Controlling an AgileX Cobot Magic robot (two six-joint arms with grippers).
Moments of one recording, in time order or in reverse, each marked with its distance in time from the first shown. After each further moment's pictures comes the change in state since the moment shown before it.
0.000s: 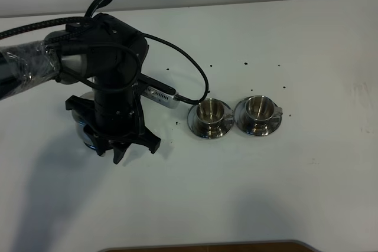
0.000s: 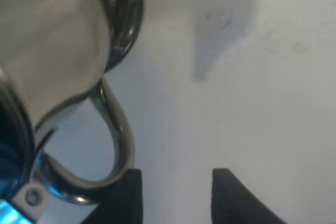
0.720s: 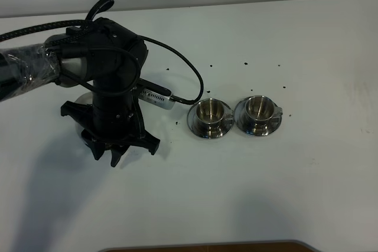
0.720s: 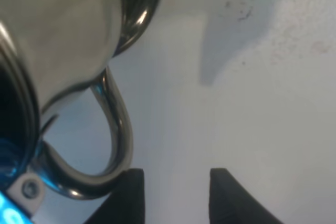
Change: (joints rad) left arm 0.000 0.000 0.015 0.007 -0.001 -0.070; right arm 0.000 0.000 0.000 0.000 0.000 0.000
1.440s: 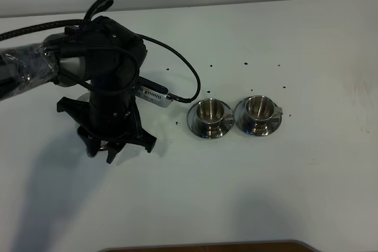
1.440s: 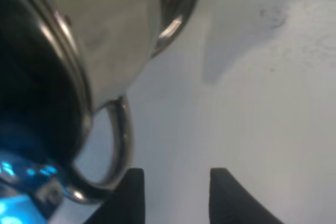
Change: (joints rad) left arm 0.000 -0.012 0.000 0.031 0.000 -0.015; right arm 0.000 0.000 0.000 0.000 0.000 0.000
